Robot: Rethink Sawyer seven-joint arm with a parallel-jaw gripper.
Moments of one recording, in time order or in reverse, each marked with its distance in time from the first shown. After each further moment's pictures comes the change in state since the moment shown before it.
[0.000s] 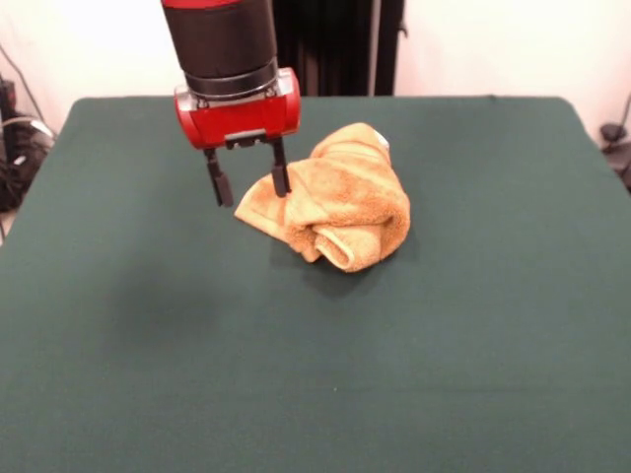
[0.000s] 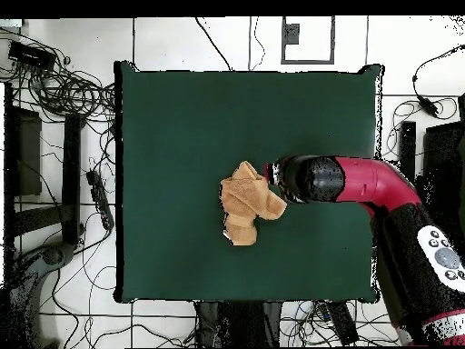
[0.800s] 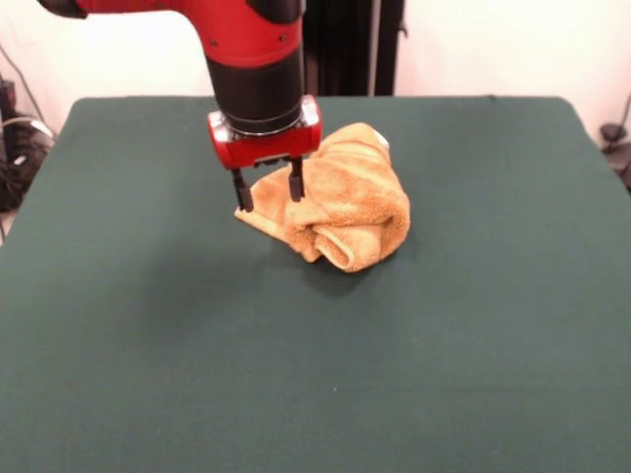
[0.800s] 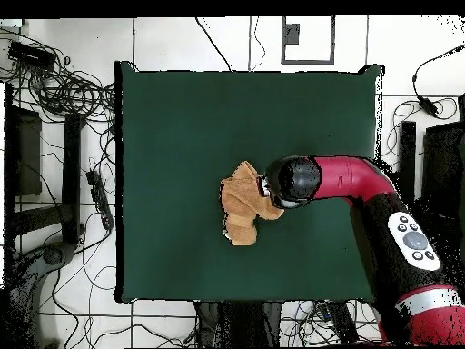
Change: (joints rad) arm 0.079 0.082 -0.055 -0.051 -0.089 0.115 0.000
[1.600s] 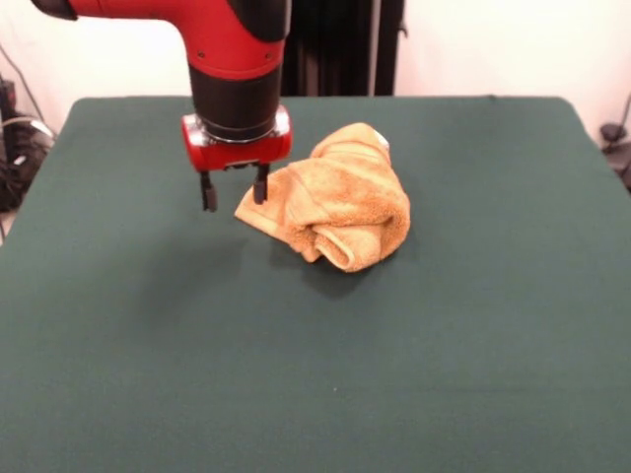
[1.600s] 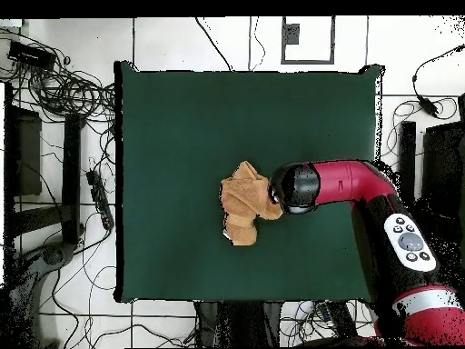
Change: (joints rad) arm 0.034 0.006 -0.075 -0.027 -0.091 0.000 0.000
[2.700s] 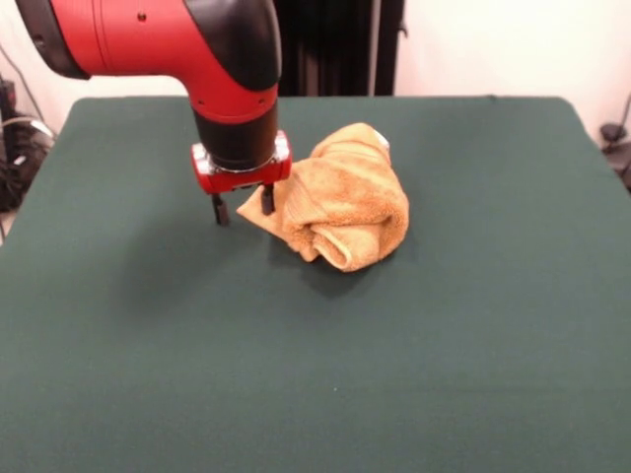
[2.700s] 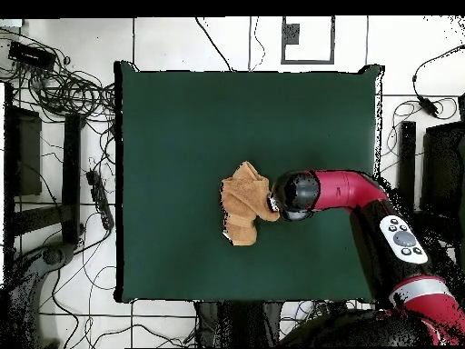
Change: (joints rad) arm -0.031 0.112 -0.009 -0.013 0.014 0.000 0.000
